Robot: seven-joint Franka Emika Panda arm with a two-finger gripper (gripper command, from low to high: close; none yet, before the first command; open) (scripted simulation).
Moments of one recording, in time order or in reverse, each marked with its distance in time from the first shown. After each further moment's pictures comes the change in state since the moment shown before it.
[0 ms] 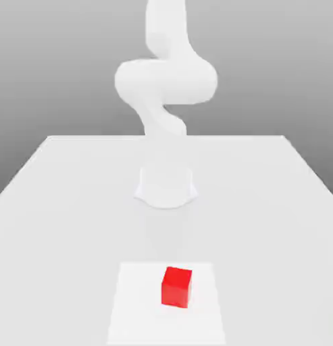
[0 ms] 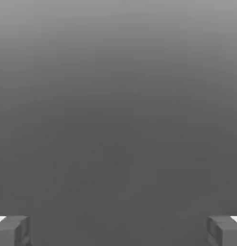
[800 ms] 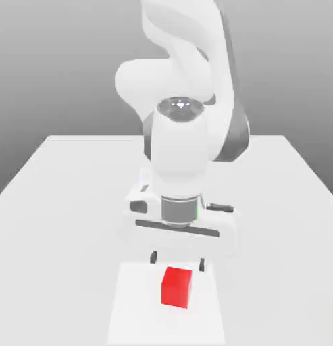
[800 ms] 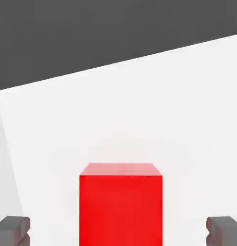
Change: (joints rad) arm 0.000 0.880 0.042 -0.370 -0.040 0.535 0.272
